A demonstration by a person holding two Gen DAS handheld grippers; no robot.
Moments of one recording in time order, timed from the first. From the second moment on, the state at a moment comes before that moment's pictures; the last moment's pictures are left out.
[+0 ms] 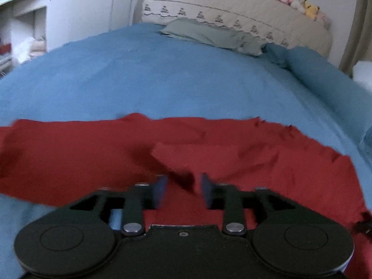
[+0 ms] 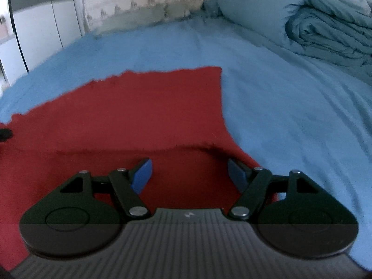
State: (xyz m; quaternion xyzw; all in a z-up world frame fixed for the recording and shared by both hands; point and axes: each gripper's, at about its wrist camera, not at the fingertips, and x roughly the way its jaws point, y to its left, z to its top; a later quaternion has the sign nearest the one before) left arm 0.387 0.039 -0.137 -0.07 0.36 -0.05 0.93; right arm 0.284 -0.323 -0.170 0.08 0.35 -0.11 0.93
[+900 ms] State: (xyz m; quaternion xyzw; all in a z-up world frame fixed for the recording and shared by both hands) left arm 0.389 0.028 -0.137 0.03 0.30 -0.07 0.95; right arm 0.333 -0.254 -0.147 0.06 0.33 -0.03 0.94
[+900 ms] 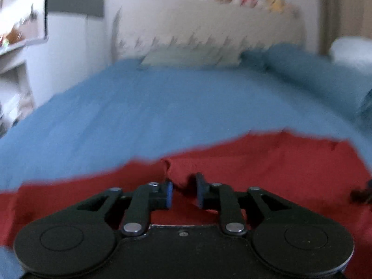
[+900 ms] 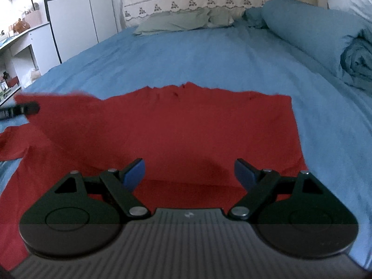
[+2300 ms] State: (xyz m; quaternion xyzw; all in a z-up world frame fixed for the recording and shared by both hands) left arm 0.366 -0.014 -0.122 0.03 0.35 -0.21 0.91; right arm 0.324 -0.251 -0.146 0.06 0.32 -0.02 0.94
